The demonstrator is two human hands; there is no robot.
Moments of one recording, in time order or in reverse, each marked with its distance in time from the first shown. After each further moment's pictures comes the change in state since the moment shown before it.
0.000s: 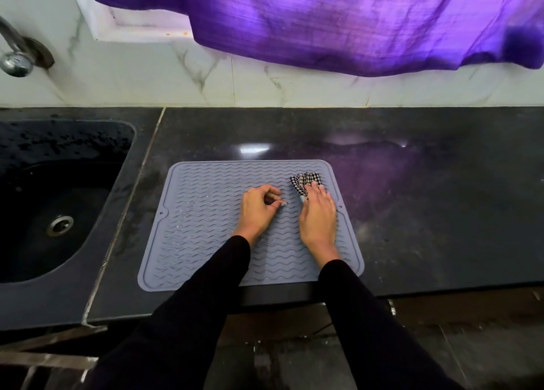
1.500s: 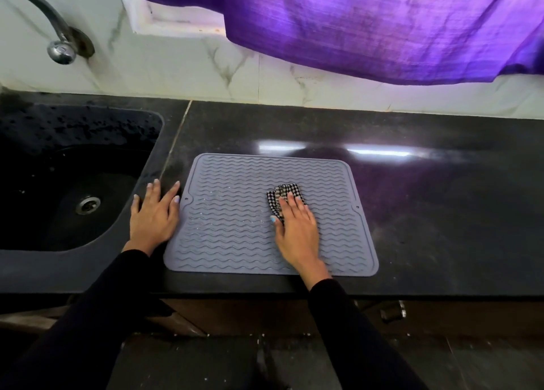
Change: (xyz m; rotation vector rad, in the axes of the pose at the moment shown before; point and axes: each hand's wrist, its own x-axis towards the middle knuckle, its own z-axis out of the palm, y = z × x) left_hand -0.060 -0.118 -0.194 0.806 0.120 -0.175; right_hand -0.053 -0.055 0.014 -0.065 -0.189 -0.234
